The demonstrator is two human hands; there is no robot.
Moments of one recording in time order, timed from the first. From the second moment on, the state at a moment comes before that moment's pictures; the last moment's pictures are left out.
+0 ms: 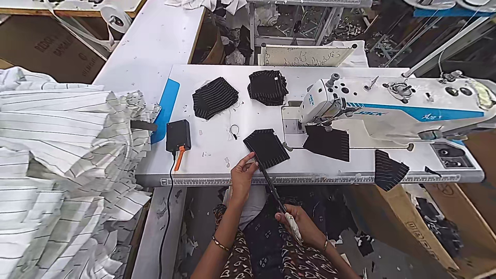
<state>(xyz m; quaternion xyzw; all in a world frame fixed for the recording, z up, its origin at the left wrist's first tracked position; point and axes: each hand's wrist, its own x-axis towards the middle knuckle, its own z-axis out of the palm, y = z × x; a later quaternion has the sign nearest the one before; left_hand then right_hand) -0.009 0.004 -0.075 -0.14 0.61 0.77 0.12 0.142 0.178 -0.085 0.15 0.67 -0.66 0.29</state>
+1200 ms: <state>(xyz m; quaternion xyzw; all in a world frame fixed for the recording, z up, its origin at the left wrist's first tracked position) -0.019 -0.022 -0.077 0.08 0.68 0.66 0.30 0.109 0.170 -0.068 0.15 0.64 -0.68 0.32</state>
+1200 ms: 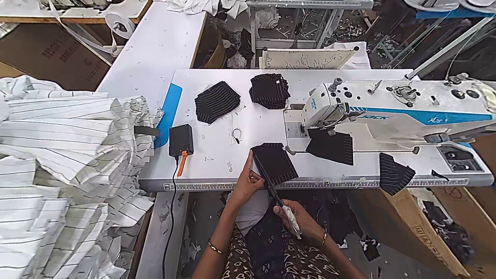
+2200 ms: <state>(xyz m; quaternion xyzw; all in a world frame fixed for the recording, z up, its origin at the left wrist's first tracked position) -0.006 -0.023 -0.070 0.13 0.70 0.61 0.34 0.096 0.165 -0.069 0.20 0.62 -0.72 0.24</state>
